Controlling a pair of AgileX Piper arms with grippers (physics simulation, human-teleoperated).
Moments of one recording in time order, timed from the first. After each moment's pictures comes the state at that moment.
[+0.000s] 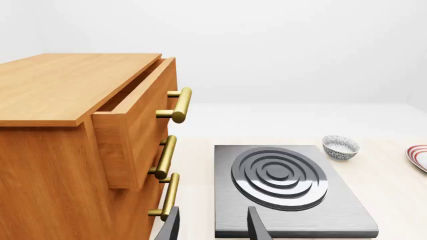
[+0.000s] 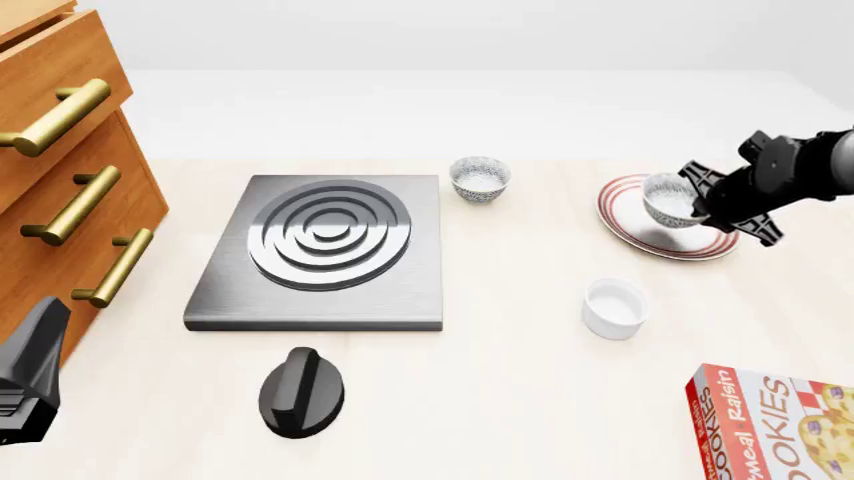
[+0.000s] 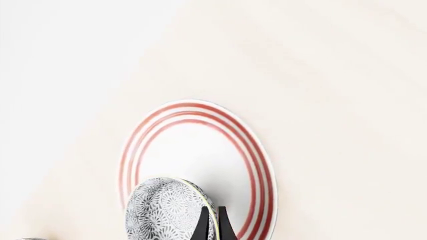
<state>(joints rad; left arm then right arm) 0.00 0.00 0.00 0.00 0.00 -0.21 2.05 -1.32 0.24 0.65</state>
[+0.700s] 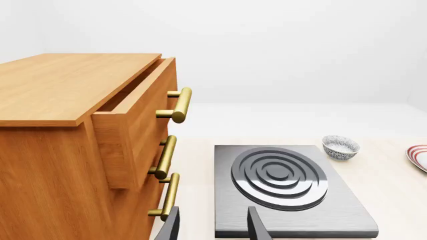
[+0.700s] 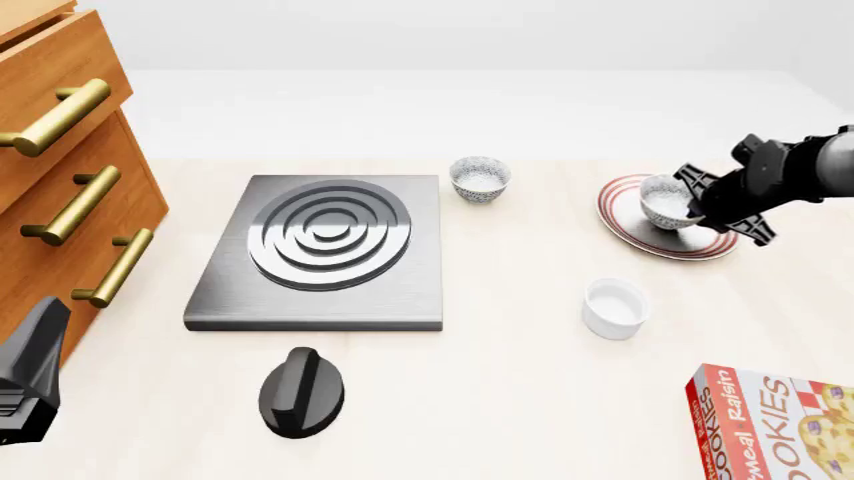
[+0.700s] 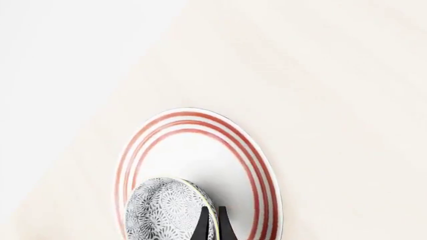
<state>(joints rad) 0.00 0.00 0.00 0.00 0.00 -0.21 2.11 -1.37 0.23 0.64</state>
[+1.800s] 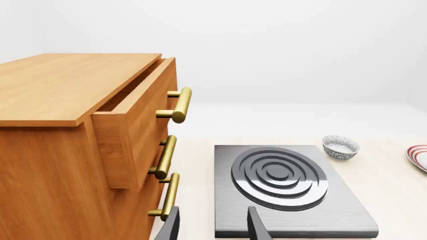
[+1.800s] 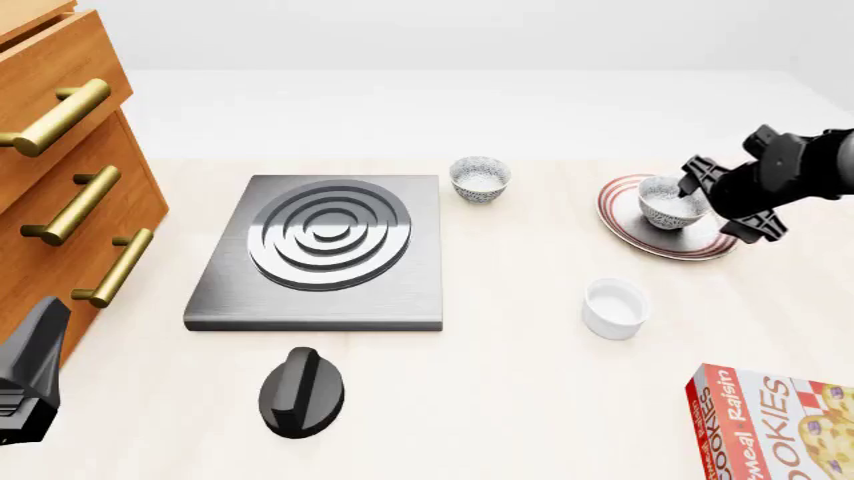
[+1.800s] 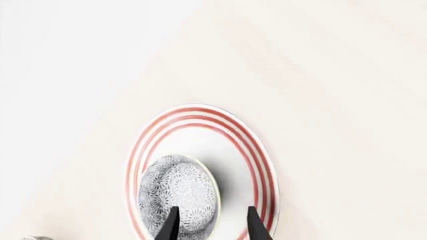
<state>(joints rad) 0.00 0.00 0.00 0.00 0.00 -0.21 2.03 -1.31 0.21 0.63</state>
